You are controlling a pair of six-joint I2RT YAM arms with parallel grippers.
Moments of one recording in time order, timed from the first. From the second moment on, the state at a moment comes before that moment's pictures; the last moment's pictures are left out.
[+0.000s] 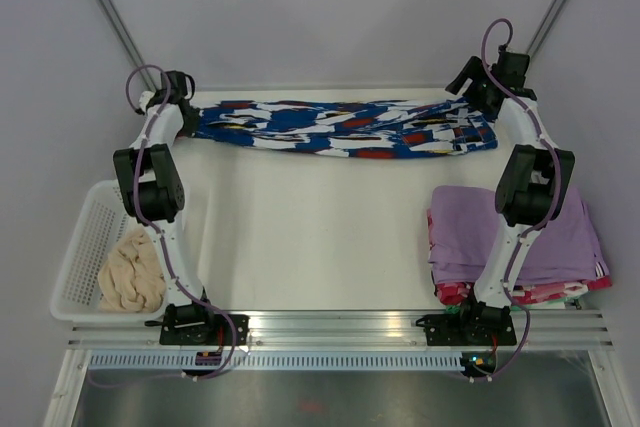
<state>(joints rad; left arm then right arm) 0.15 2.20 1.80 -0.57 -0.27 -1.12 -0.18 2.13 1.83 -0.32 -0.23 0.44</state>
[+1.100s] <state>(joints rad) 0.16 2.18 1.82 -0.71 -0.30 -0.98 -0.17 2.13 1.83 -0.32 -0.23 0.44</state>
